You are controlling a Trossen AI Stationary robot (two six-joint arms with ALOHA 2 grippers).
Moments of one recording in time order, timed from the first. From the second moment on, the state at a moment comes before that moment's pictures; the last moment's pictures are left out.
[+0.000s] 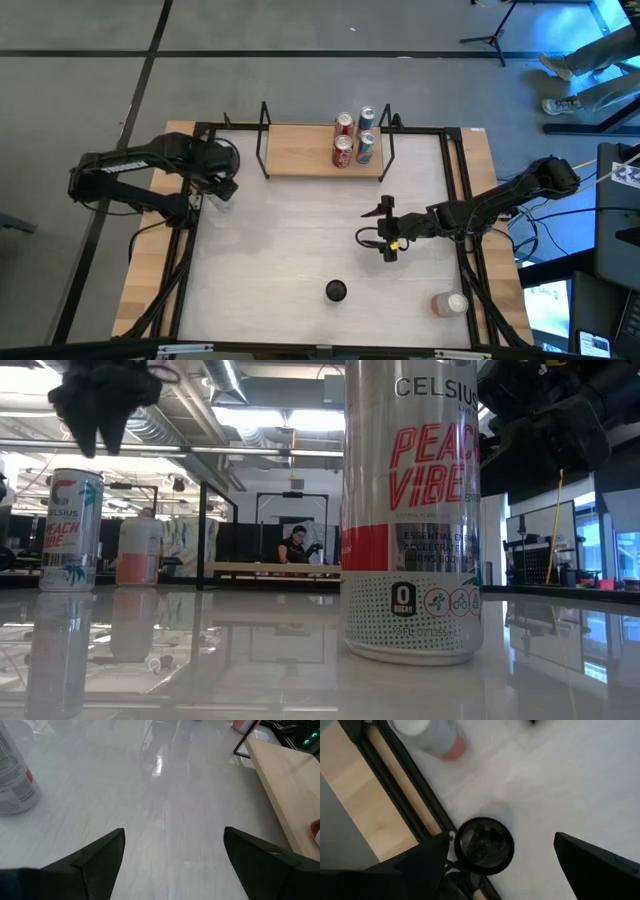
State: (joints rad) left arm 0.20 1.07 1.16 -1.57 -0.25 -0.81; right arm 0.31 1.23 0.53 0.11 0.33 -0.05
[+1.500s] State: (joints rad) left arm 0.25 1.07 0.89 -1.38 -0.17 -0.57; right arm 0.31 1.23 0.53 0.13 0.33 -0.06
